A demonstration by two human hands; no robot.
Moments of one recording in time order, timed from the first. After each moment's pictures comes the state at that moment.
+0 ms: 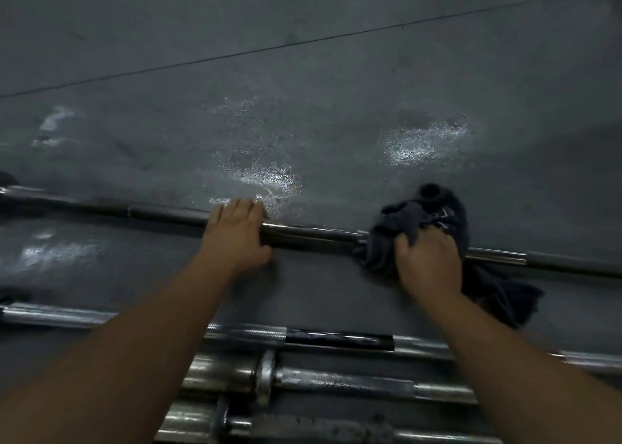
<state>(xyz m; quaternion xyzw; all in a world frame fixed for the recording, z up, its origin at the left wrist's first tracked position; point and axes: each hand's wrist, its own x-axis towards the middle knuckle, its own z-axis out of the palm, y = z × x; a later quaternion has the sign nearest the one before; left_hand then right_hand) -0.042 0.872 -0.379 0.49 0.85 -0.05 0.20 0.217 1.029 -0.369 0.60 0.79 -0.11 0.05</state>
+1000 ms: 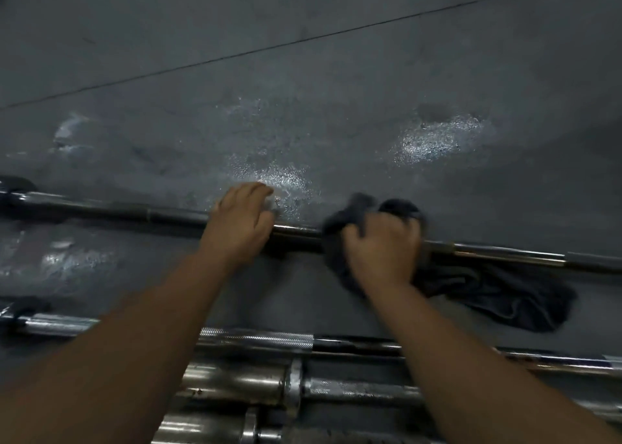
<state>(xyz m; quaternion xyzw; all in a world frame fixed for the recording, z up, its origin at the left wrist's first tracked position) -0.086 0.865 -0.390 0.47 0.85 0.15 0.20 0.119 0.976 -0.387 0.56 0.82 -0.10 -0.06</state>
